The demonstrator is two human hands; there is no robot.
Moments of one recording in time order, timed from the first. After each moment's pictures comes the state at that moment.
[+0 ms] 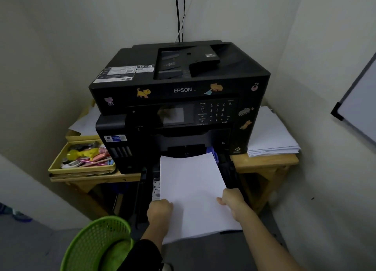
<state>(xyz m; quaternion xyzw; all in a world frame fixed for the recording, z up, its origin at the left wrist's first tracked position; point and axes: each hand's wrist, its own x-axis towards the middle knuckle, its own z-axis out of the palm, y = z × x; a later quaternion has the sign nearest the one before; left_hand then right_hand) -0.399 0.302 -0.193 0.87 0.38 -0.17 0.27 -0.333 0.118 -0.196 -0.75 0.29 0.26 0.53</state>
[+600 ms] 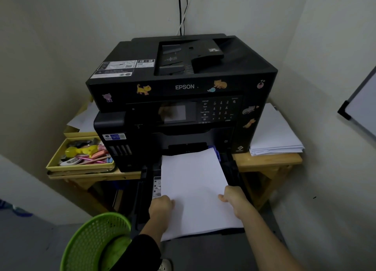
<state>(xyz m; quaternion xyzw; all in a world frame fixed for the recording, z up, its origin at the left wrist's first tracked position) -0.381 0.312 -0.205 0.87 0.36 -0.23 0.26 -0.319 0.116 -0.200 -0.76 0.27 0.26 0.54</state>
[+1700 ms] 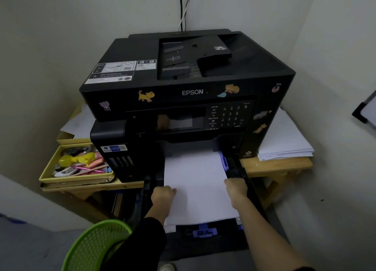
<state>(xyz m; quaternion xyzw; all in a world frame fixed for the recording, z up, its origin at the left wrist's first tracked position) -0.324 0.340 -0.191 0.89 0.33 -0.21 0.23 -0.263 0.154 -0.215 -0.75 0.33 0.16 0.55</state>
